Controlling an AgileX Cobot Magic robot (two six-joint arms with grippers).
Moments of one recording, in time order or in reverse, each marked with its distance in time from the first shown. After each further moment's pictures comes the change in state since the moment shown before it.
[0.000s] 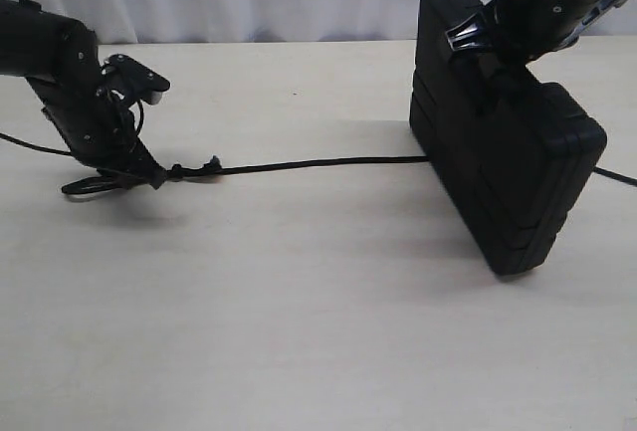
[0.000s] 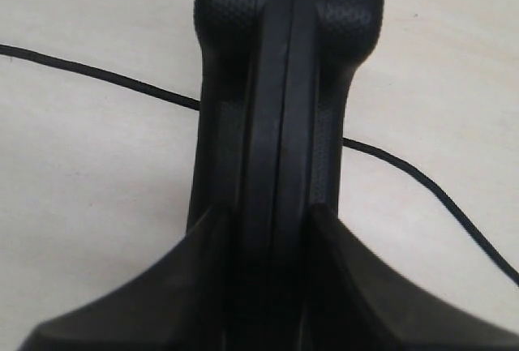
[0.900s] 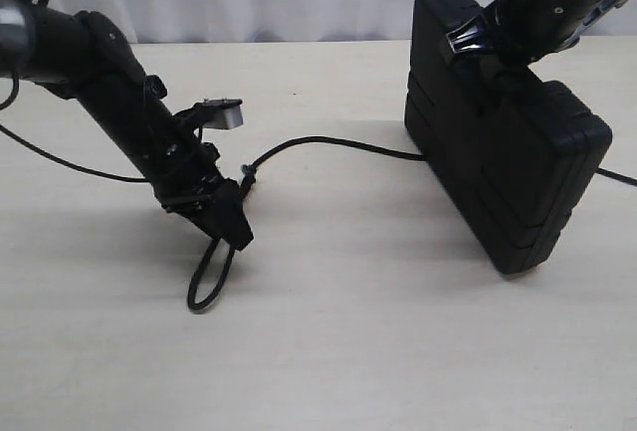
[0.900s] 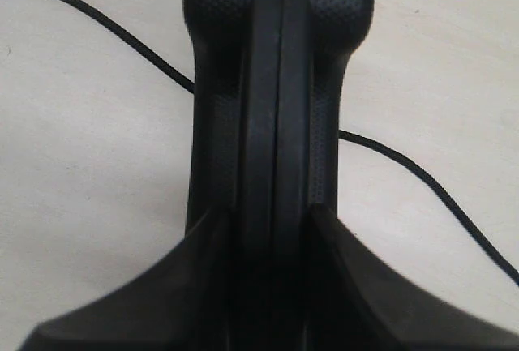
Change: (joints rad) left arm -0.081 0.019 -0.024 -0.773 0.421 0.584; right arm 0.000 0.000 0.000 0.000 0.010 -0.010
